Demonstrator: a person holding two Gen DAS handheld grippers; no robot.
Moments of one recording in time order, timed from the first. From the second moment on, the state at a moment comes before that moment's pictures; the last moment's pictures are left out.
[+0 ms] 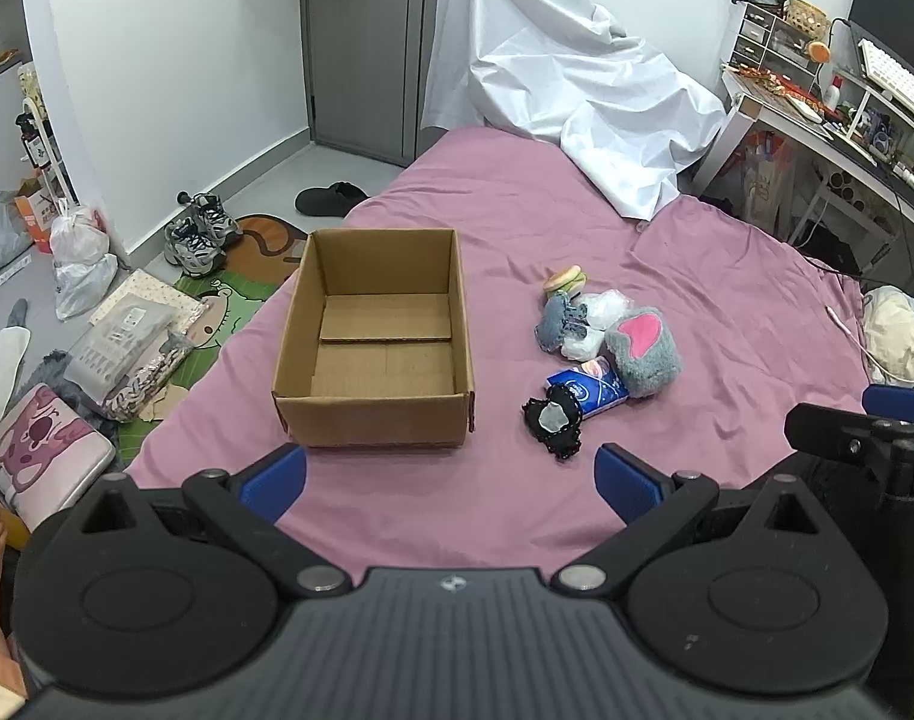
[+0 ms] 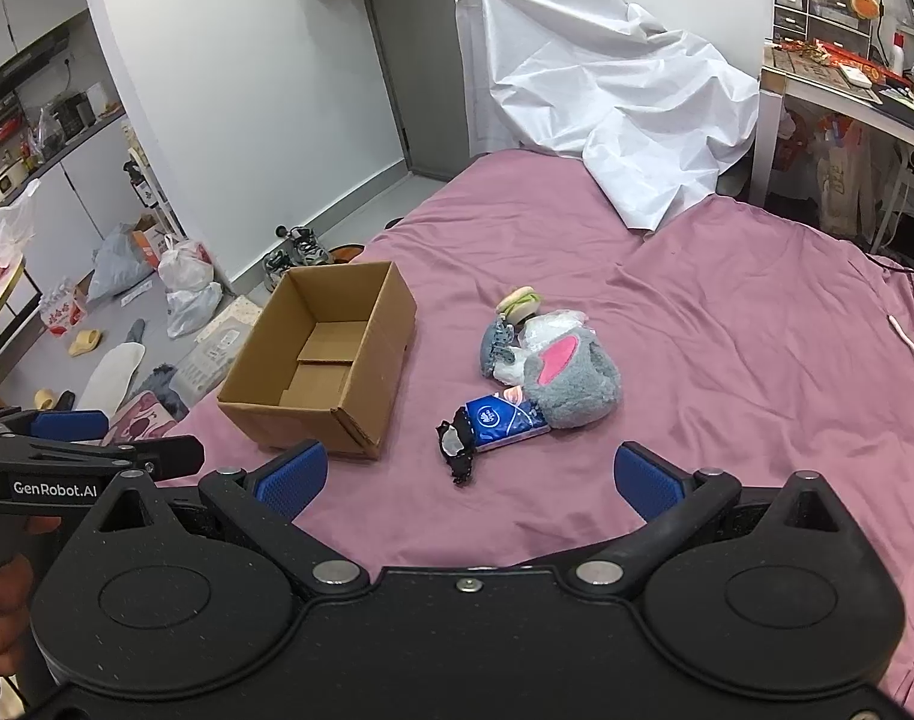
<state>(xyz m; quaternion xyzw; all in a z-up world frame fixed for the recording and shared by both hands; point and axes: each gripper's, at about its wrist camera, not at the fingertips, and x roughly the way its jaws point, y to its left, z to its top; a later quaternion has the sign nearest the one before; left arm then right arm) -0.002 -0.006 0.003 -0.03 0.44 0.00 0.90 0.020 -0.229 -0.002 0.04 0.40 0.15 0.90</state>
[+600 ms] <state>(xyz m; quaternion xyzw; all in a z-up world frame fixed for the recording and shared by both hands) -0.001 -0.007 0.005 -0.03 0.43 0.00 0.90 0.019 -0.228 -0.002 0.03 0.40 0.15 0.91</state>
